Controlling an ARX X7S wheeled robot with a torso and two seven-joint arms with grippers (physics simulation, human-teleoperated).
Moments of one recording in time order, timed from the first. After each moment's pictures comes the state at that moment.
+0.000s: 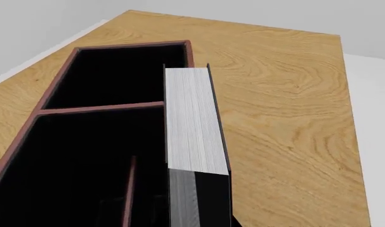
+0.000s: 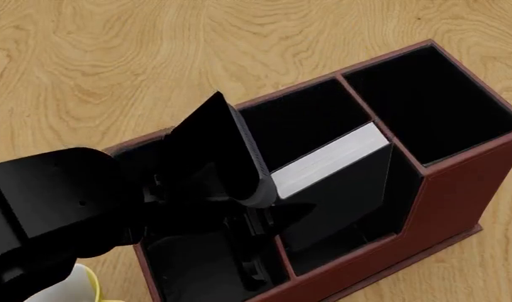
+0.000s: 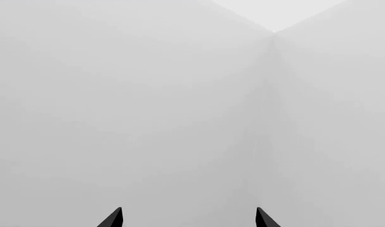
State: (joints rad) left arm -1.20 -0.25 0.86 -0.04 -0.77 -0.84 0.35; right arm -0.64 1.25 0.74 -1.02 0.88 0.14 1.09
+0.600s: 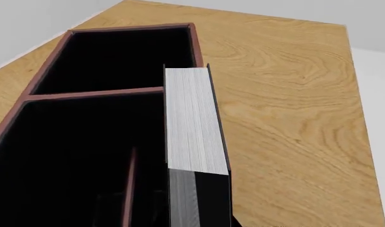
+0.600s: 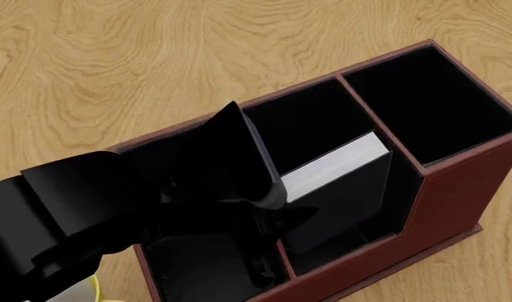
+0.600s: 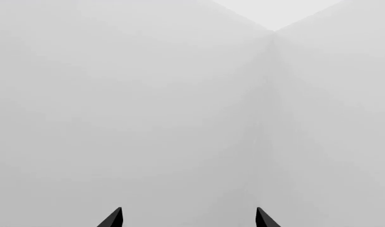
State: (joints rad) left arm -1.20 -0.20 0.91 -0.20 -0.69 -0.74 0.42; right arm -0.61 1.24 0.72 -1.01 0.88 0.15 1.08
